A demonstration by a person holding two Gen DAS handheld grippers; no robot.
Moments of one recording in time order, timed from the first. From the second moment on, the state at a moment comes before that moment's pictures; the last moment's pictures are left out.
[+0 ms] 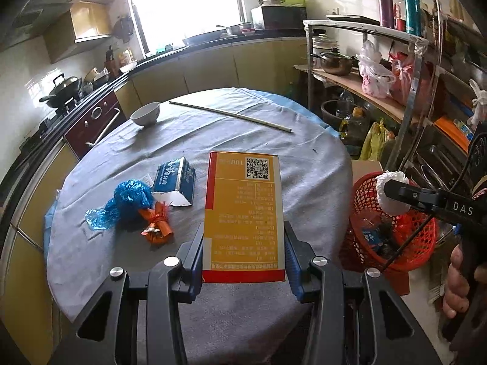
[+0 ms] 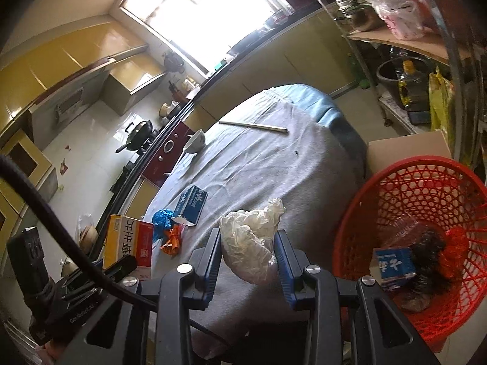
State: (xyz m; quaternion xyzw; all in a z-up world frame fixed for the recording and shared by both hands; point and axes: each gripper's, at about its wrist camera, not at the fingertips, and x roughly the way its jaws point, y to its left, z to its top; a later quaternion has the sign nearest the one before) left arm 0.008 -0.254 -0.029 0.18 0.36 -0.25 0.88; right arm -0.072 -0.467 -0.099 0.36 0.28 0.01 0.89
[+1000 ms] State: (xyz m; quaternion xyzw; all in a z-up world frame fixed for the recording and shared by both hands) left arm -0.011 -0.319 -0.043 0.17 0.39 -0.35 0.84; right arm -0.148 -0.534 -0.119 0.40 0.26 -0.09 0.87
